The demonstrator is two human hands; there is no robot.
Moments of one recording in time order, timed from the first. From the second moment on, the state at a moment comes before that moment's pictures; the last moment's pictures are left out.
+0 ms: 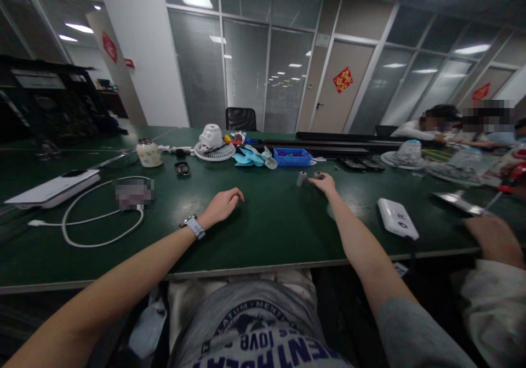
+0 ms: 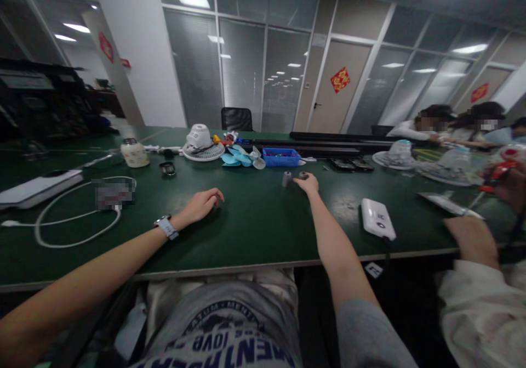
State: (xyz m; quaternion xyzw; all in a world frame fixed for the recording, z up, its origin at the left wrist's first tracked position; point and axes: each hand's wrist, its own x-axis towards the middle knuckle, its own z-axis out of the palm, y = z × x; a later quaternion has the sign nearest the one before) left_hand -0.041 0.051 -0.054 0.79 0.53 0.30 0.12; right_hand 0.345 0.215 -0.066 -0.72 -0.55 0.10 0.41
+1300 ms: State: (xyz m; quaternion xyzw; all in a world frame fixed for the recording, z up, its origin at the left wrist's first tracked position) left_hand -0.038 0.047 -0.054 0.79 0.51 0.32 0.11; right_hand 0.203 0.115 -0.037 -0.47 -0.74 0.01 0.48
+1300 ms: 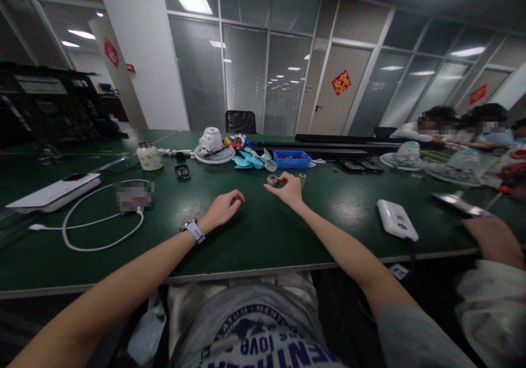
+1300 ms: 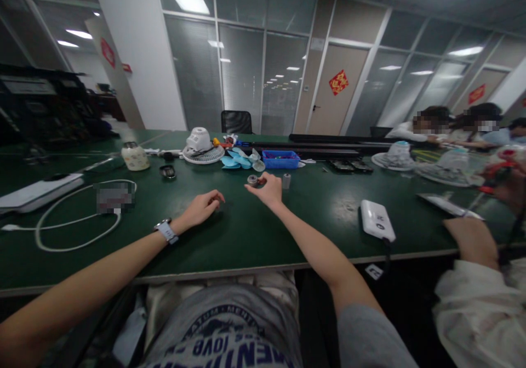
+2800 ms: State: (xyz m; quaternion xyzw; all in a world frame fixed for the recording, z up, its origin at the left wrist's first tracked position) left_hand -0.047 0.058 -0.061 0.78 0.55 0.29 0.09; right_hand 0.165 0.075 -0.044 -0.35 -0.73 0.39 0.44
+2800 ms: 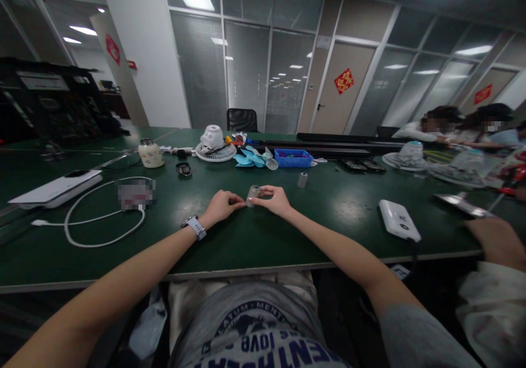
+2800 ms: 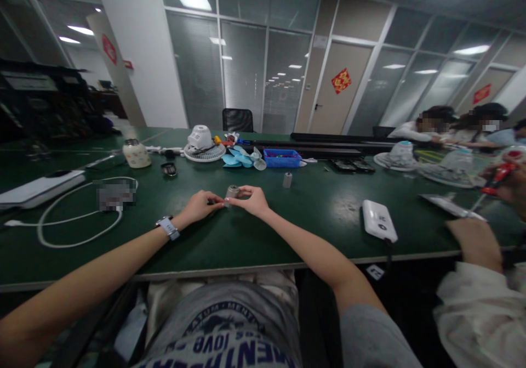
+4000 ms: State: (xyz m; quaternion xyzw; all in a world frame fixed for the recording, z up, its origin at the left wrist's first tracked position) left_hand -0.037 0.053 -0.059 0.75 0.54 0.37 0.14; right_hand 0.158 0.073 -0.034 -0.33 -0.38 0.77 0.38
